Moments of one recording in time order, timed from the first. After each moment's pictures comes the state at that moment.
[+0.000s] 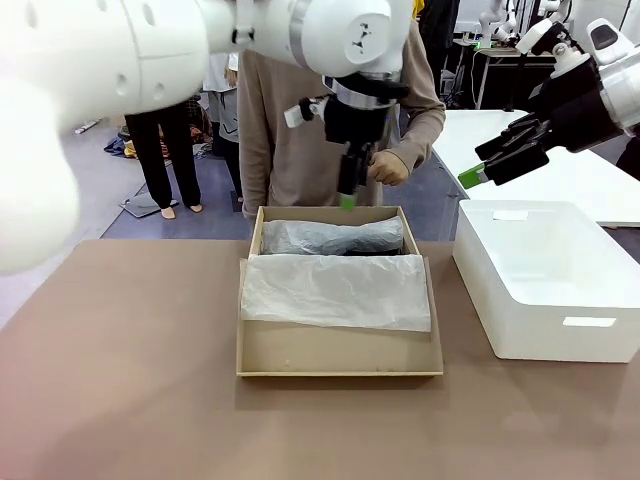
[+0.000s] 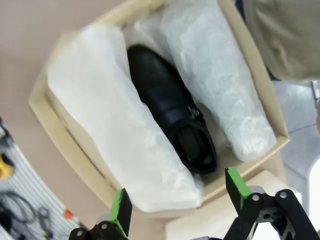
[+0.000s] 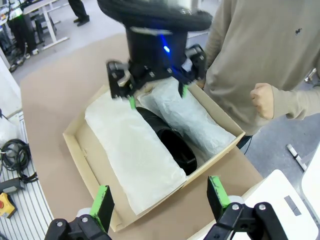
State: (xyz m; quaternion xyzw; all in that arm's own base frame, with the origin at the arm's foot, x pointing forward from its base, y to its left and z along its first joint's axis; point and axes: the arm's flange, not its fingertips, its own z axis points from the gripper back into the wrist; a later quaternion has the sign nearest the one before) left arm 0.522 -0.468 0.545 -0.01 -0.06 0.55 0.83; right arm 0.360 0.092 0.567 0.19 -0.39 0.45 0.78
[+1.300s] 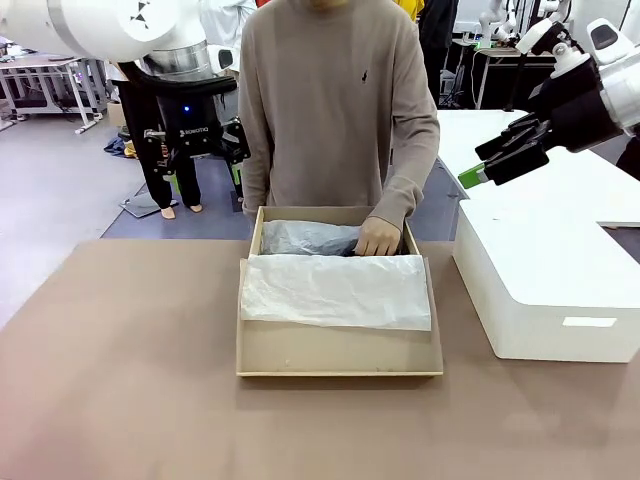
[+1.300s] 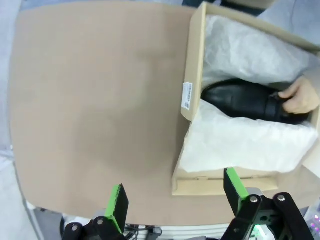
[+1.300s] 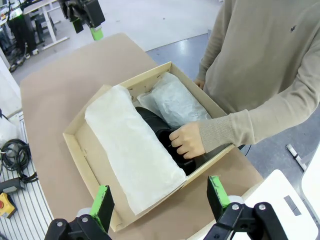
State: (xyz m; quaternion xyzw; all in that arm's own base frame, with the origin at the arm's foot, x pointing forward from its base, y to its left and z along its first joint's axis) left arm 0.475 -0.224 0.574 -0.03 -0.07 0.11 0.99; right arm 0.360 0.092 0.567 0.19 -0.39 0.45 0.78
